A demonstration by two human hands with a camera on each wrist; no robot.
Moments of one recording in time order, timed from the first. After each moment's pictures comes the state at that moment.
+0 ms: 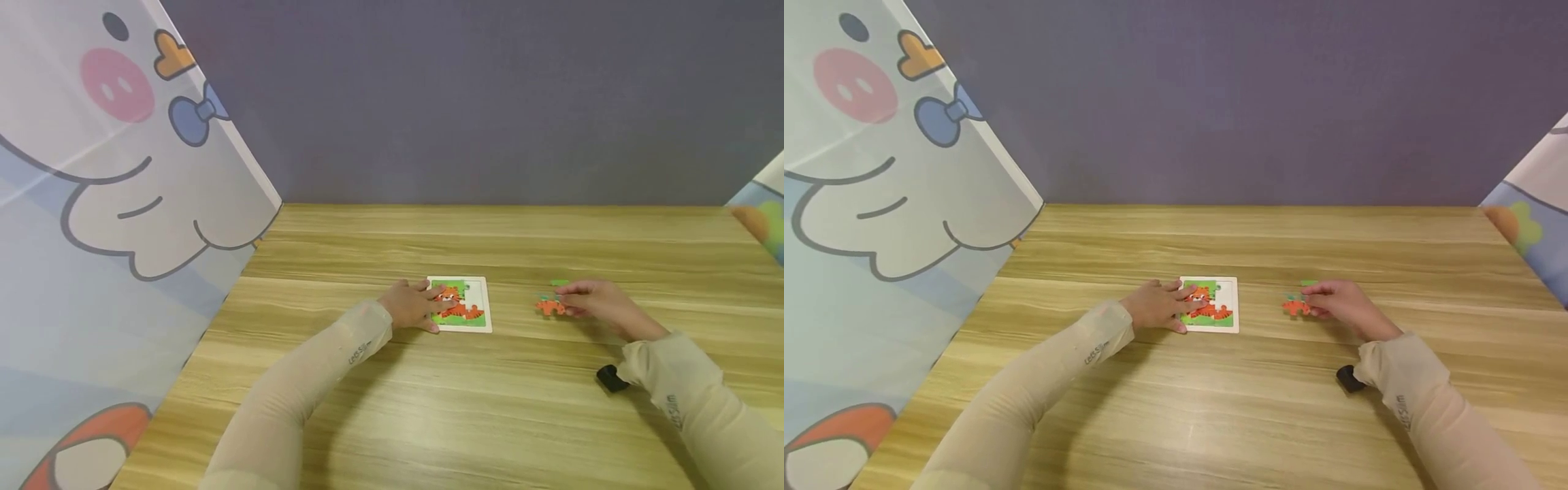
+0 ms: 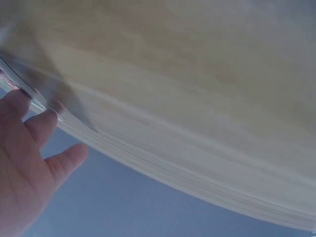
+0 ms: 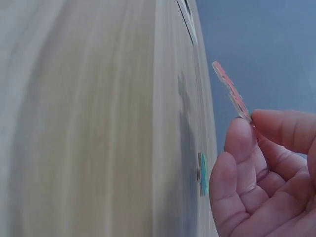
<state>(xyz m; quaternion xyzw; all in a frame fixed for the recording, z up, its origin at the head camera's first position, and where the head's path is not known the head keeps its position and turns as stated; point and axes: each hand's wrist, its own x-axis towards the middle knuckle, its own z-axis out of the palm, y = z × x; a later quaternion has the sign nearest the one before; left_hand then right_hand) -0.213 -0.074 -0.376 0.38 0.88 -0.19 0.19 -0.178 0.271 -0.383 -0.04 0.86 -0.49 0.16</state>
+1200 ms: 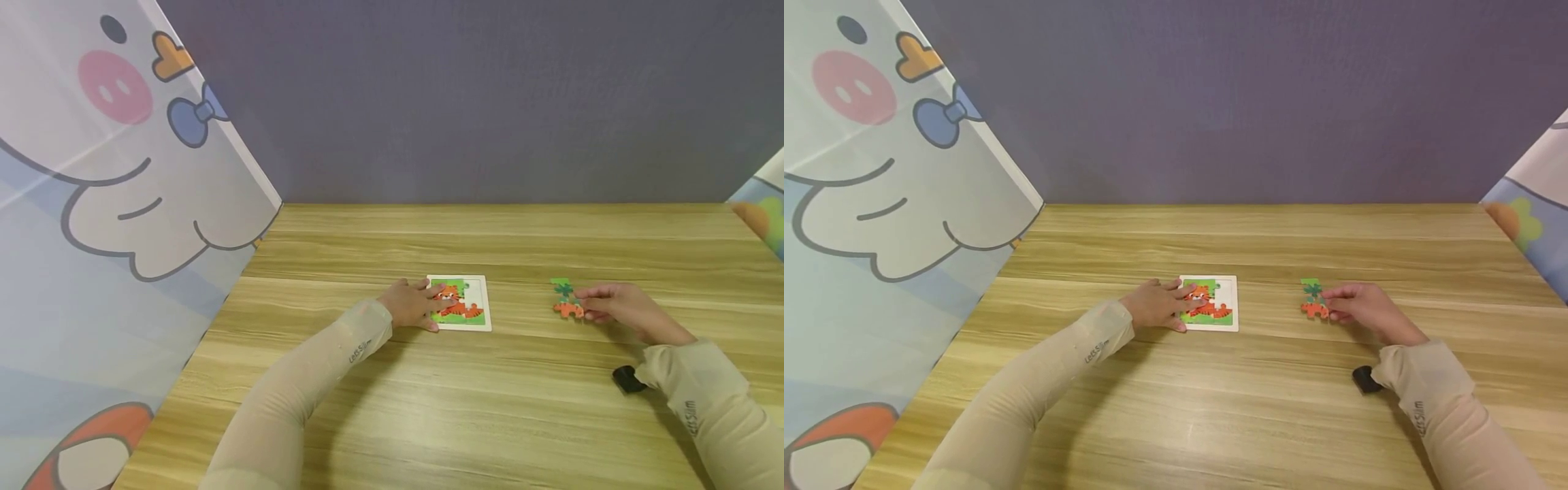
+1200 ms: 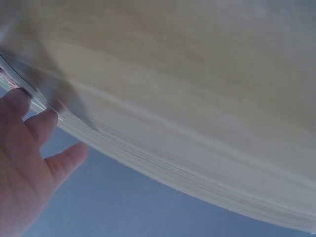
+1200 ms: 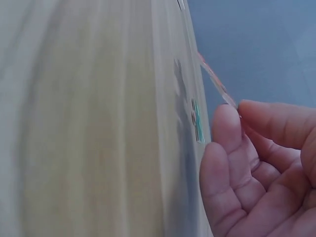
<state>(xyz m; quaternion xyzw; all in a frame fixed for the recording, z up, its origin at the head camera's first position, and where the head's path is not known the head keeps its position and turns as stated) -0.212 -0.071 -0.376 0.38 0.88 -0.19 0.20 -0.170 0.301 -0.389 -0.02 0.85 -0.50 0.17</state>
